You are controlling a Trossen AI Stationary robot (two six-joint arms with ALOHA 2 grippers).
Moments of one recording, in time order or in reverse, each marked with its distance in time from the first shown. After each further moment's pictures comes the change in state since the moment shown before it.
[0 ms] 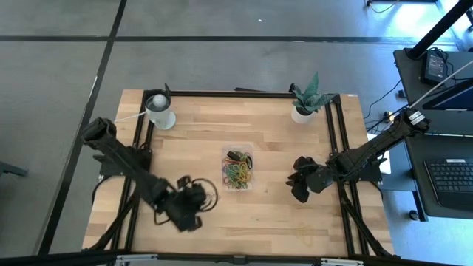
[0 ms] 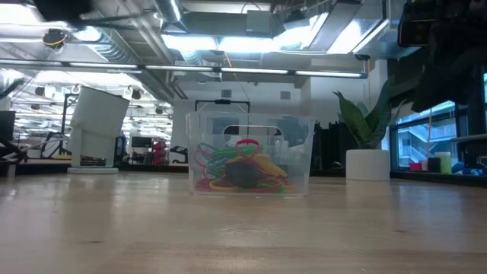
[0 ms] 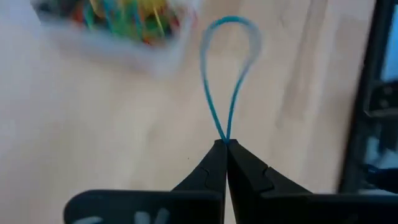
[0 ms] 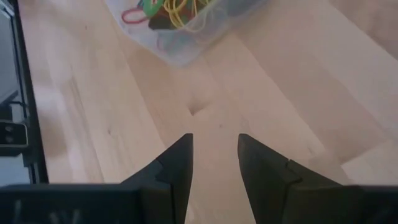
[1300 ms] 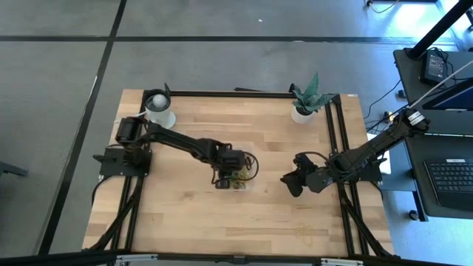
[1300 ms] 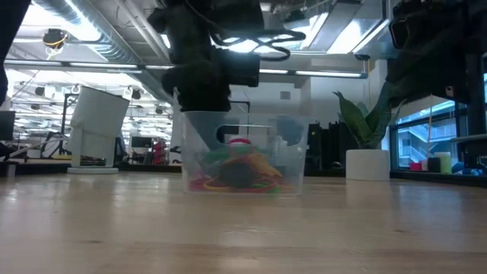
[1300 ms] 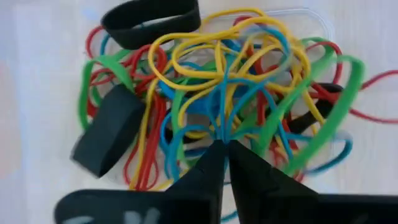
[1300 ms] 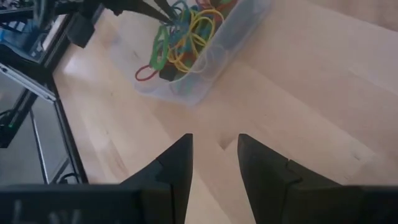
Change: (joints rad) left arm 0.631 0.306 0.071 0.162 0.380 0.969; right arm -0.005 0.019 0.001 0.119 0.095 0.266
